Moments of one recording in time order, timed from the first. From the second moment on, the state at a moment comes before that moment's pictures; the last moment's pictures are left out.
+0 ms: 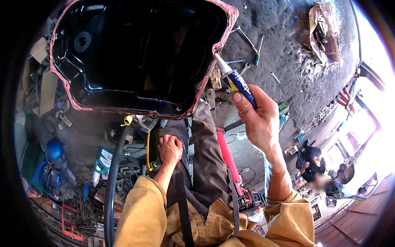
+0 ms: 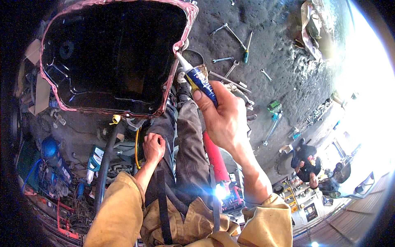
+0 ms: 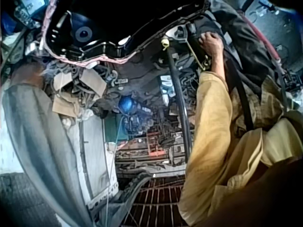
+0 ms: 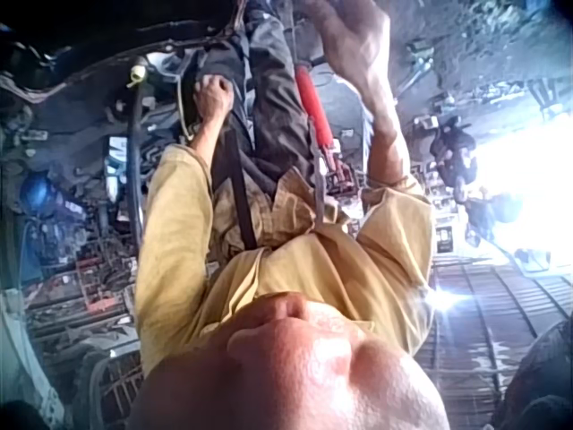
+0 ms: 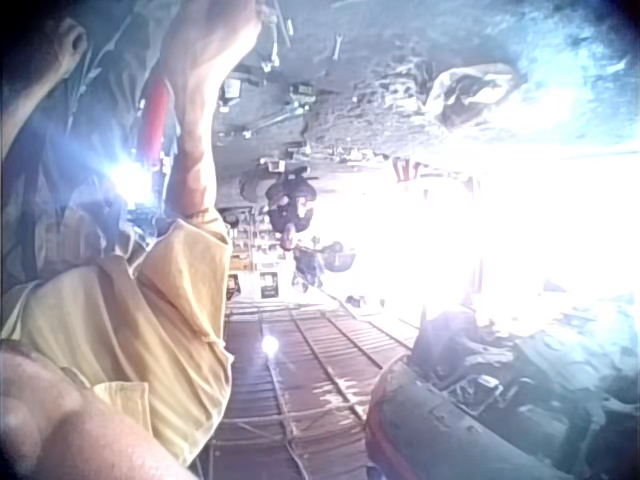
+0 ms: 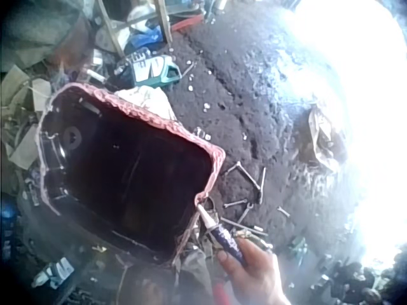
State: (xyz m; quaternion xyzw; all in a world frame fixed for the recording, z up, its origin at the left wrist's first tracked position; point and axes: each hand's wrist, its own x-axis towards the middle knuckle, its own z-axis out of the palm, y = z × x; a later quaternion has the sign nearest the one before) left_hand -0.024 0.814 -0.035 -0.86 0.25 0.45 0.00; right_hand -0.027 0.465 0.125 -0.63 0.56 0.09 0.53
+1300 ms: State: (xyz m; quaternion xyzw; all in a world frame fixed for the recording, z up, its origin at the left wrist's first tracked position) left_hand -0.021 0.808 -0.034 -0.86 0.26 0.44 0.00; right_hand -0.042 0.487 0.125 -0.63 0.56 0.10 0.53
